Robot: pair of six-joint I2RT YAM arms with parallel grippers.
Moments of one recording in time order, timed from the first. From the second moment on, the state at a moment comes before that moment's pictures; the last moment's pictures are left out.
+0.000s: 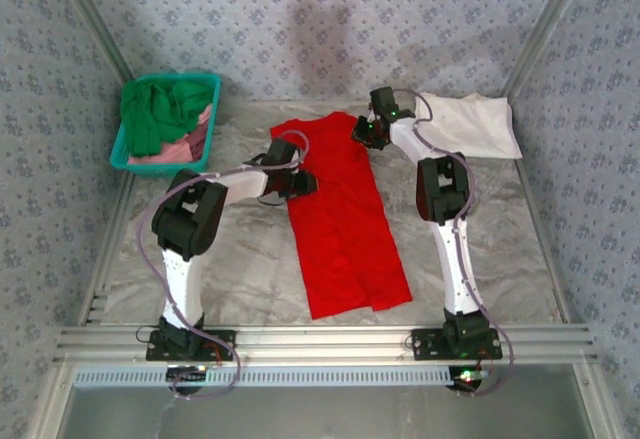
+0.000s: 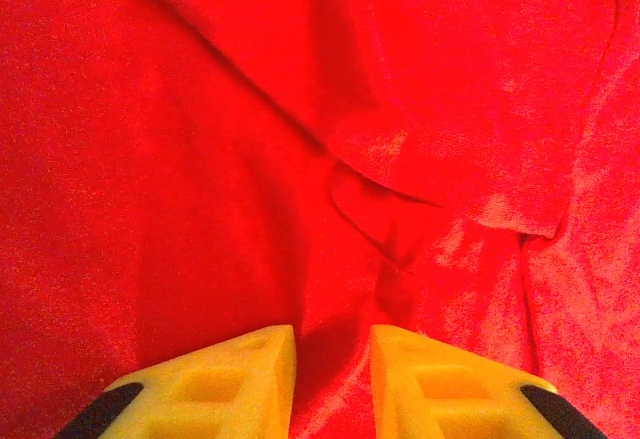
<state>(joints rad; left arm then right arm) -0.50 2.04 1.29 -0.18 0.30 -0.63 0.25 2.56 2.21 -0.58 -0.28 0.62</state>
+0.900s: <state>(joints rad) -0.37 1.94 1.35 -0.27 0.27 -0.59 0.24 2.03 1.66 -0.37 -0.43 0.64</state>
